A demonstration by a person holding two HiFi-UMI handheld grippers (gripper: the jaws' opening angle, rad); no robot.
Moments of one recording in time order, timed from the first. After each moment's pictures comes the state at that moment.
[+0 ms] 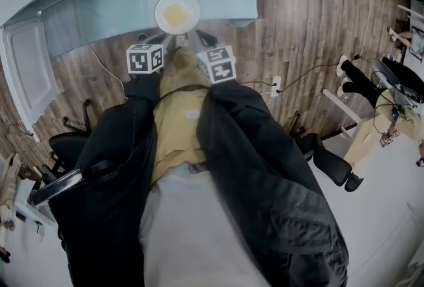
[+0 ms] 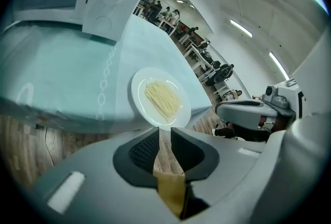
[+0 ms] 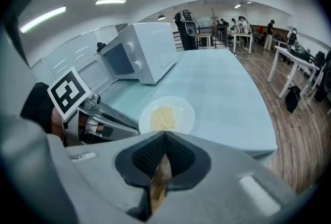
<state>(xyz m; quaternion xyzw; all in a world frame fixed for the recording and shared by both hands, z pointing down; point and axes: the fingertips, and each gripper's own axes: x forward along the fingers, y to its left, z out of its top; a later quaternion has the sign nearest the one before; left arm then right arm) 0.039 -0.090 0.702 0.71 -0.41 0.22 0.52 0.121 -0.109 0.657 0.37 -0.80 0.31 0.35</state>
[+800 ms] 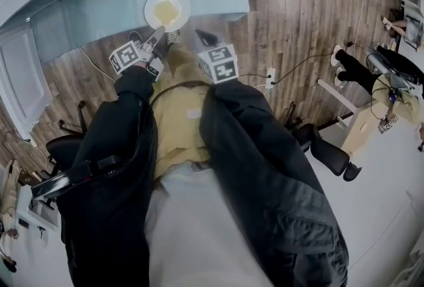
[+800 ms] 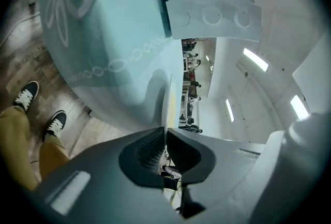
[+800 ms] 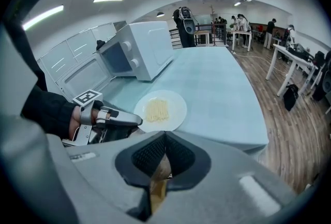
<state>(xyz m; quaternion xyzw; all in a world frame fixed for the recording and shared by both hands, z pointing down) 0.044 -0.107 0.710 0.58 -0.35 -0.17 0.72 0.144 -0.099 0.654 0.37 -0.79 0.31 0.37</state>
